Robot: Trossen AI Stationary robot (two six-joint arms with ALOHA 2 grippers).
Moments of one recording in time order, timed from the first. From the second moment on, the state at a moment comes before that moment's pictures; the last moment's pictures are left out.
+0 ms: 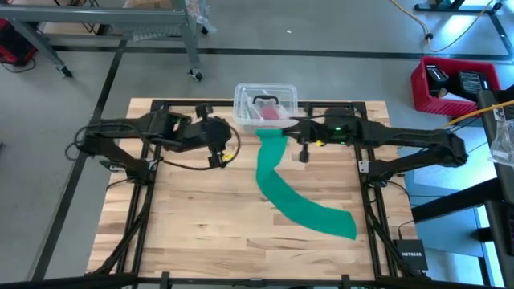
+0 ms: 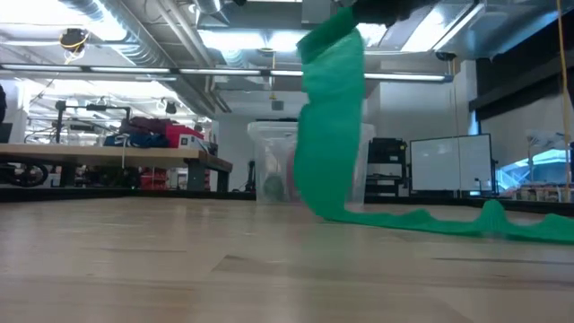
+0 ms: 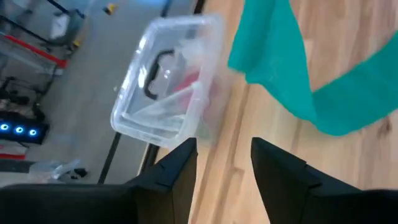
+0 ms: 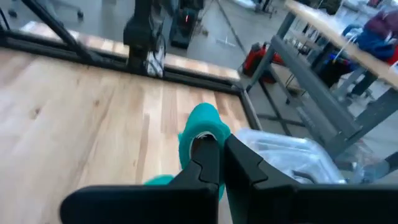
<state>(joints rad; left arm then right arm) -0.08 1.45 1.70 -1.12 -0.61 -0.04 -0.16 1.12 0.98 -0.14 0.03 -0.32</state>
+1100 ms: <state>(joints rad) -0.05 1.20 0.94 0.13 -0.33 0.17 -0.30 1.16 0.63 0.73 -0.51 -0.02</state>
